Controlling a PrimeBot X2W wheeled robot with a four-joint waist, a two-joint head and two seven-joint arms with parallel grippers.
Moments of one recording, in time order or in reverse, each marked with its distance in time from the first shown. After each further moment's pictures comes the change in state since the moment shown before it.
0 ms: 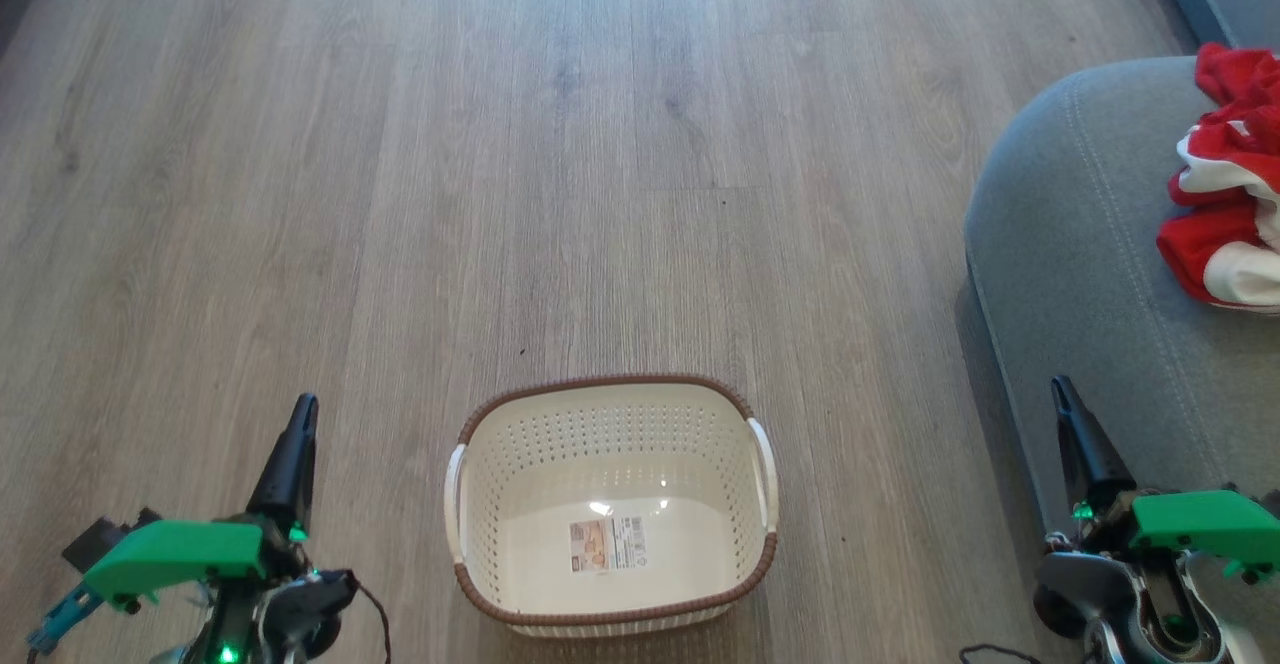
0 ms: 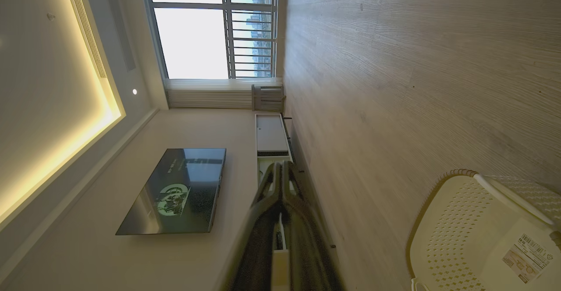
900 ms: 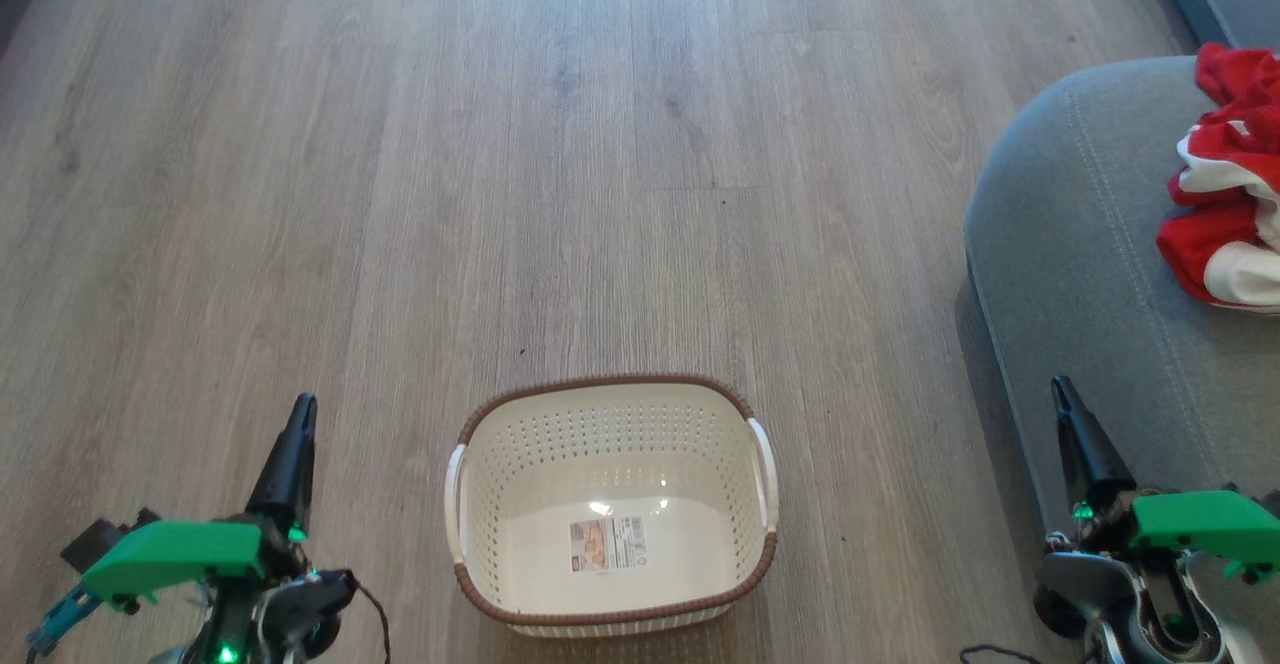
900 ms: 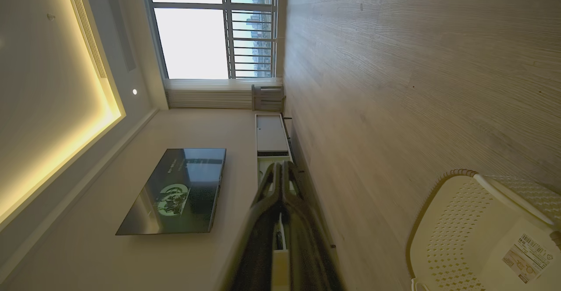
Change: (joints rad) left arm 0.000 0.000 0.002 0.000 0.000 0.000 0.000; right arm 0.000 0.000 -0.001 0.000 0.000 0.000 0.000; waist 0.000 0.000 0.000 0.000
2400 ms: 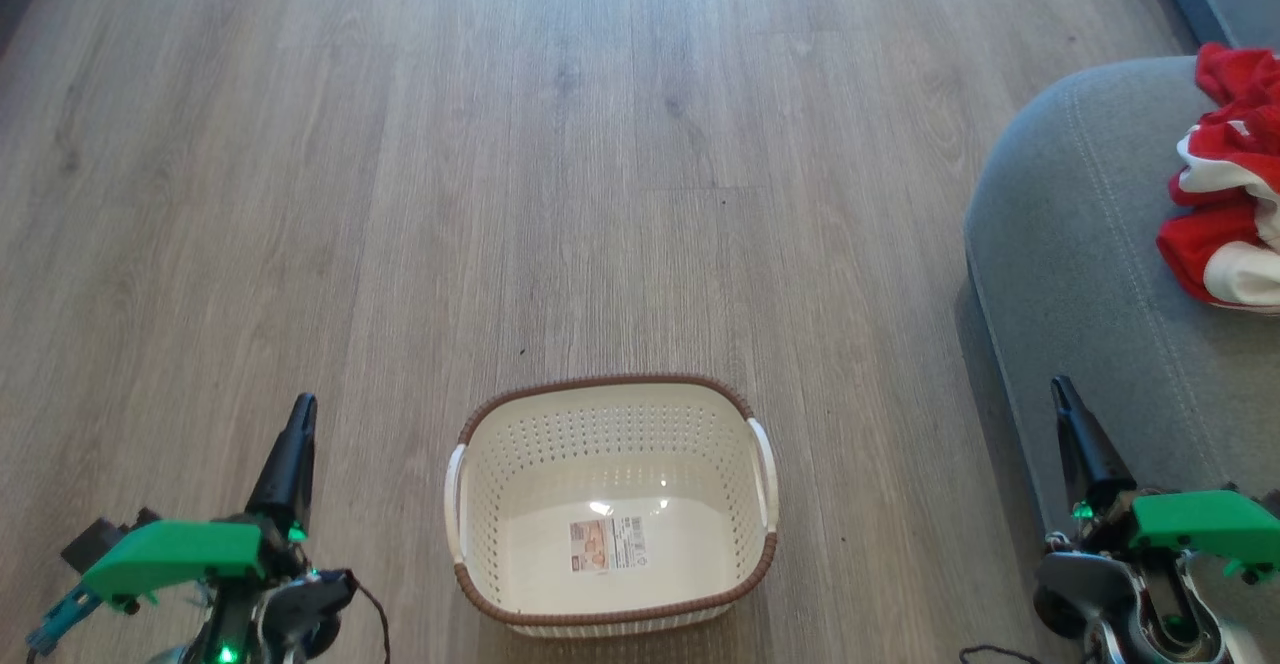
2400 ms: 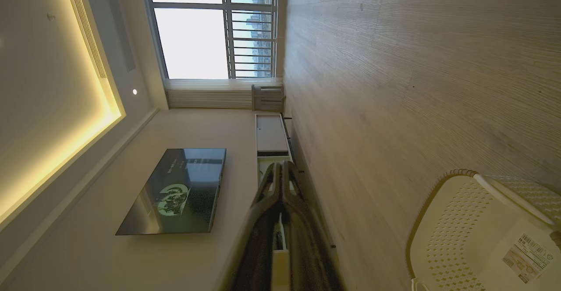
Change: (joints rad) left arm 0.000 0.000 0.000 0.000 0.000 0.000 0.000; right arm 0.000 0.000 0.000 0.000 0.000 0.000 0.000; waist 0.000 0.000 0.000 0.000
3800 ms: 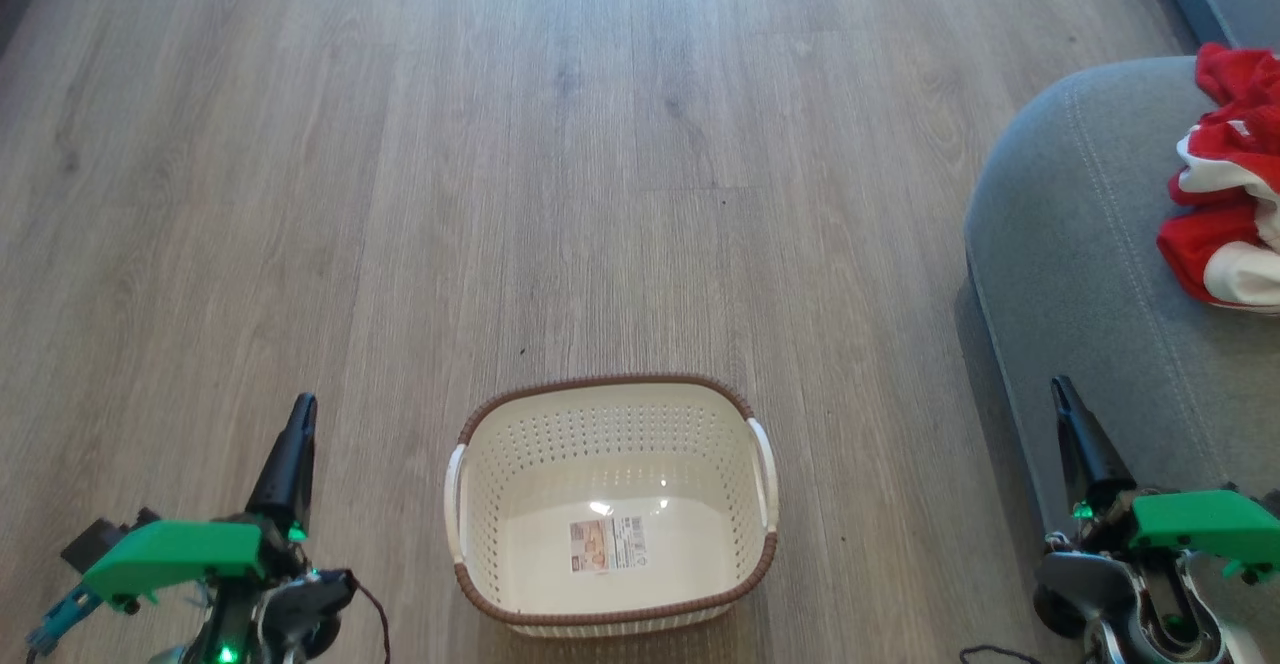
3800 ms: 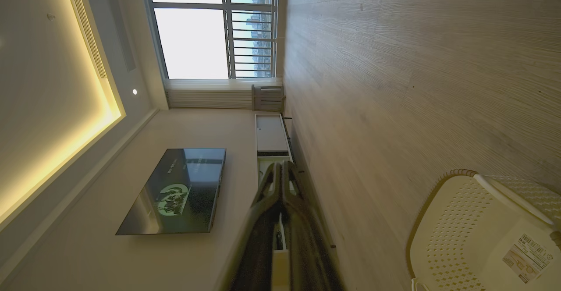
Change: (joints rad) left arm 0.000 0.000 0.000 0.000 0.000 0.000 0.000; right arm 0.000 0.000 0.000 0.000 0.000 0.000 0.000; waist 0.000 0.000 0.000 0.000
